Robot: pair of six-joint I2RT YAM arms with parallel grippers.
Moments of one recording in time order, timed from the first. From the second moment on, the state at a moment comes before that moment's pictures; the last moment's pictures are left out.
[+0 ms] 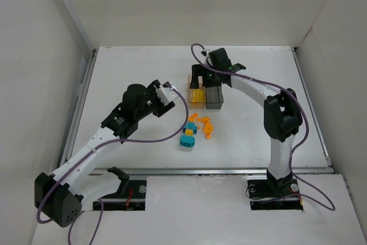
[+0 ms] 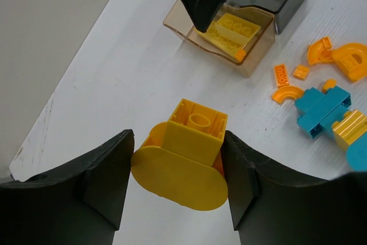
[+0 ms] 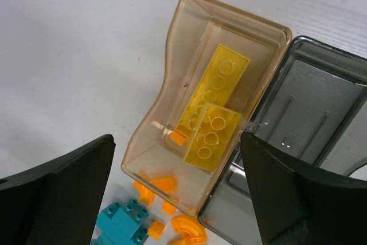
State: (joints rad) left arm -0.55 1.00 0.82 -0.20 0.13 0.55; right arm 0.48 2.00 1.62 -0.41 -0.22 0.30
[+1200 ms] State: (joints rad) left arm -0.55 0.96 0.78 0.06 0.18 0.63; right arm 0.68 1.72 1.57 -0.18 -0.60 0.49
